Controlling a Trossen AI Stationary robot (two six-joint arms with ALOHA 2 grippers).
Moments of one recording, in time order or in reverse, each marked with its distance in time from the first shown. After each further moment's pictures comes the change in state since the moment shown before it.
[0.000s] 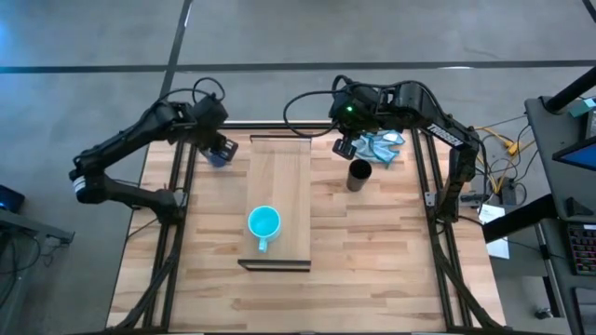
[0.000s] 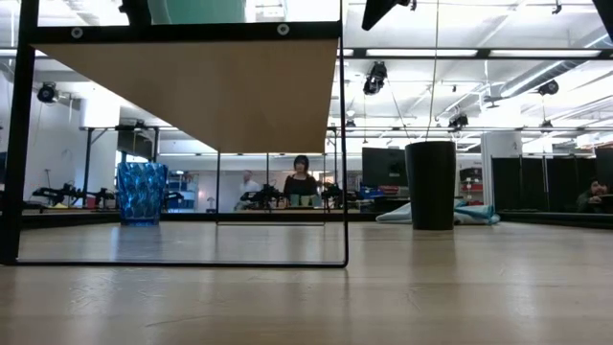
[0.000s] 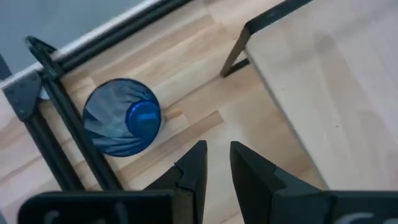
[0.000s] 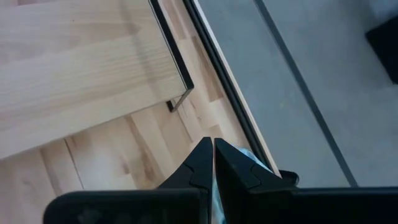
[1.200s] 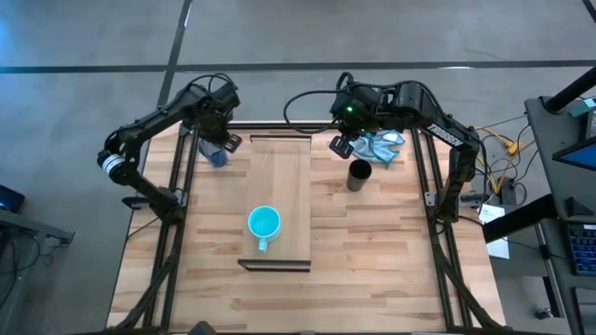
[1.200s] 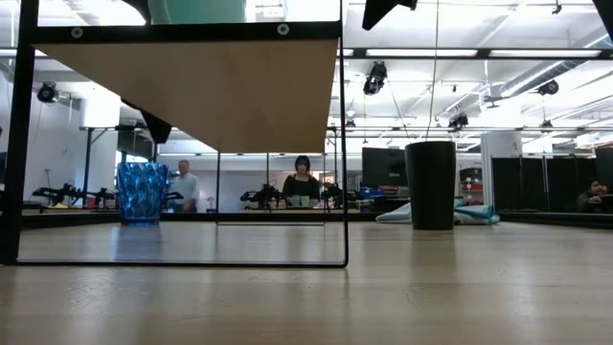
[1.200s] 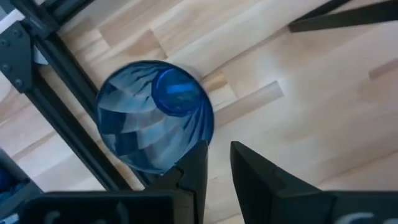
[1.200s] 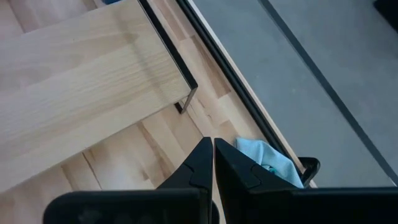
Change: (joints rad) left arm 0.280 0.292 -0.005 -0.045 0.085 0.234; right arm 0.002 -0.001 0.000 -0.006 -0.010 0.157
